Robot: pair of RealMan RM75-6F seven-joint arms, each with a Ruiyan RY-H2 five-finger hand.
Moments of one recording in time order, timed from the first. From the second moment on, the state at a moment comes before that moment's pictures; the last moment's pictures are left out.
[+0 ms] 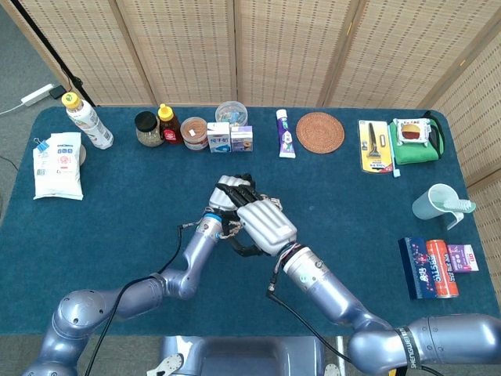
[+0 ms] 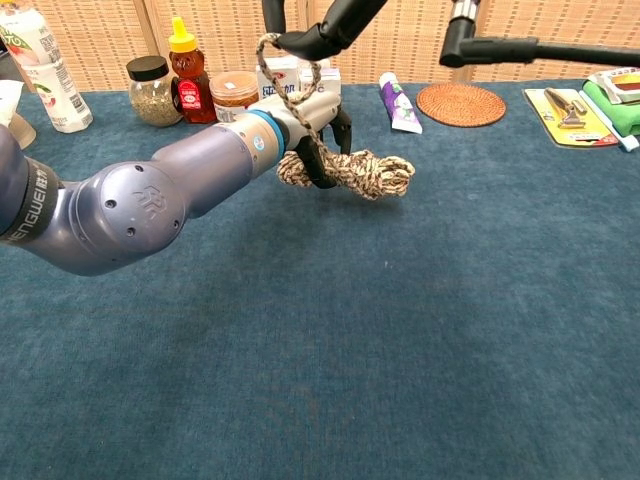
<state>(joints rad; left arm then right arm) -1.17 -2.01 -0.35 -0.88 0.83 0.81 0.43 1.01 -1.26 0.37 -2.14 -0.70 1.01 -0.38</state>
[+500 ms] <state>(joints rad) -1.14 -1.97 -0.29 -0.89 0.99 0.78 0.33 1.08 -1.28 0.39 -2.05 -0.59 1.05 -0.39</state>
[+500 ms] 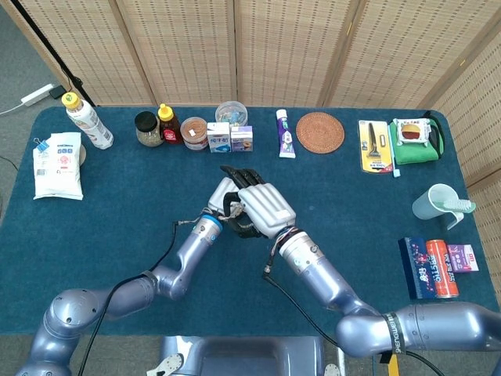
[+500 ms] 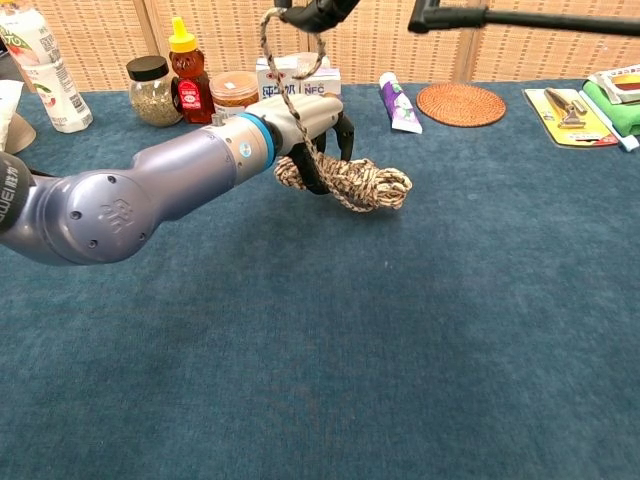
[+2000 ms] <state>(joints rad) -1.05 -1.79 -0.16 -0.98 1.36 0.79 -0.06 1.11 -1.38 0.39 -1.59 -0.46 1.02 -0.39</state>
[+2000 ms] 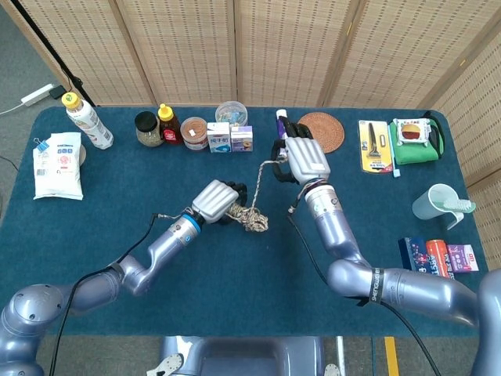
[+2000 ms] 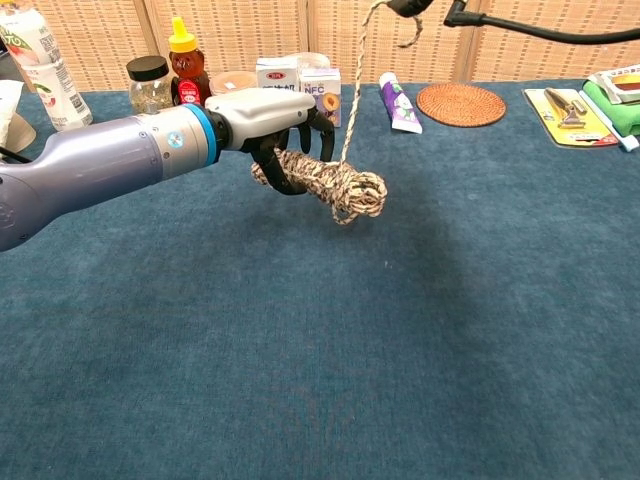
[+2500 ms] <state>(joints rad) -1.04 -1.73 -0.14 -1.04 1.40 0.80 -0.09 1.09 -1.43 0.37 -1.41 -0.41 0.97 -0.37</state>
